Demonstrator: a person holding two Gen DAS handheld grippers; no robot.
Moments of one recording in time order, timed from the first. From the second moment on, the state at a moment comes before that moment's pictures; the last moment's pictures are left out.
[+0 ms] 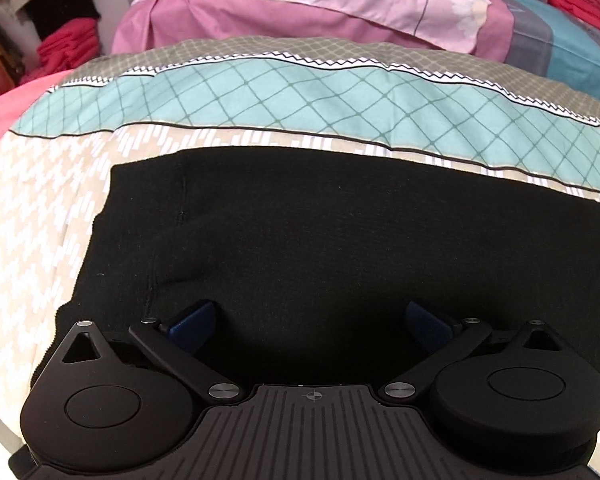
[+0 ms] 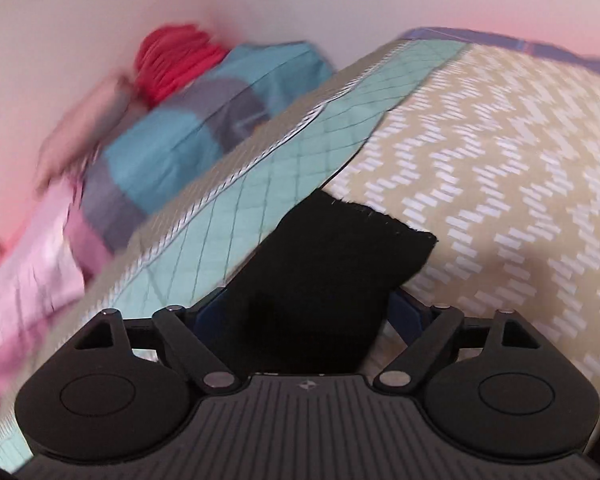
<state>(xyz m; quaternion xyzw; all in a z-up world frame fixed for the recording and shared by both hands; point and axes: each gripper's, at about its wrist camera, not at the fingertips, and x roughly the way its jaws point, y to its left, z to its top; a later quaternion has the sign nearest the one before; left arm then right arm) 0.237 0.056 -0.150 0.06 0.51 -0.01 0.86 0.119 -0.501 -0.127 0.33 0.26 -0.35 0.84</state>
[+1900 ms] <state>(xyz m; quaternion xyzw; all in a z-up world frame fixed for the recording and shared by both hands) 0.136 0.105 -0.113 0.09 0.55 0.03 0.83 0.029 -0.292 -0.097 -0.02 0.51 -0.07 0.86</state>
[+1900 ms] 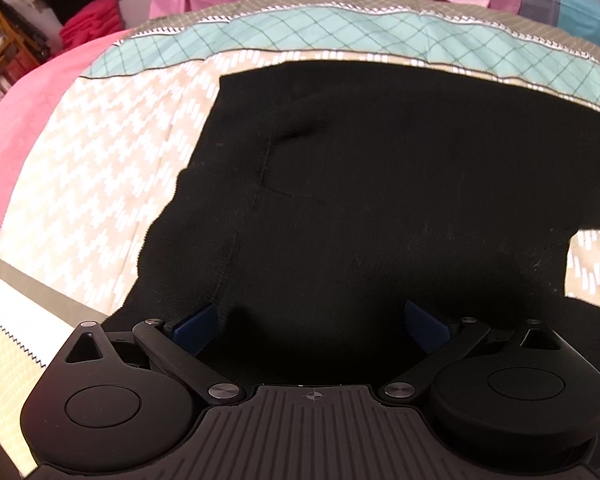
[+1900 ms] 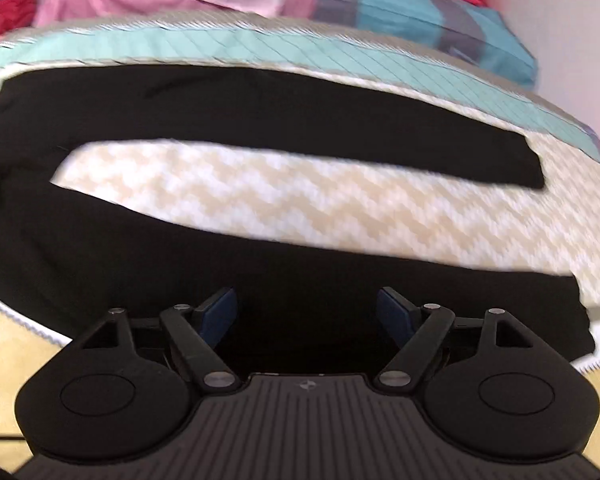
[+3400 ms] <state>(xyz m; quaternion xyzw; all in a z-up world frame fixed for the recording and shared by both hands) 0.132 0.102 -0.137 0.08 0.60 0.01 0.79 -0.038 -0.407 -0.112 0.11 0.50 -0.16 0.84</state>
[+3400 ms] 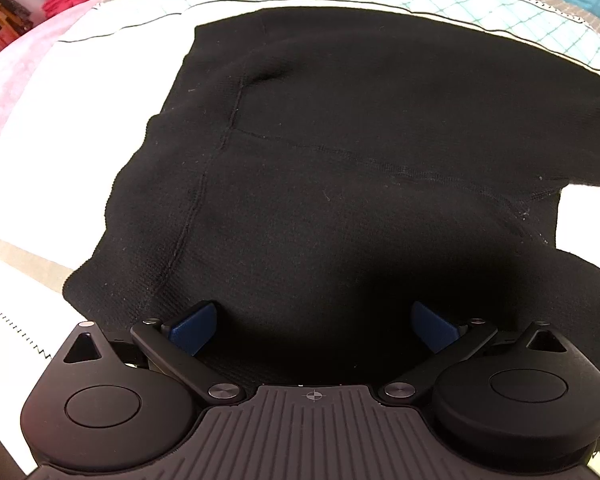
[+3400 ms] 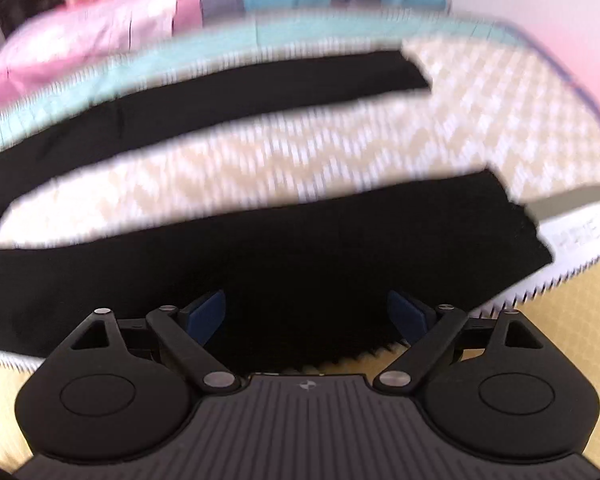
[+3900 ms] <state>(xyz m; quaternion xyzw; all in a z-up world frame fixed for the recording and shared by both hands) 0.129 0.102 -0.134 0.08 0.60 0.01 0.80 -0.044 -0.431 -0.099 0.12 0.51 -0.17 0.84</state>
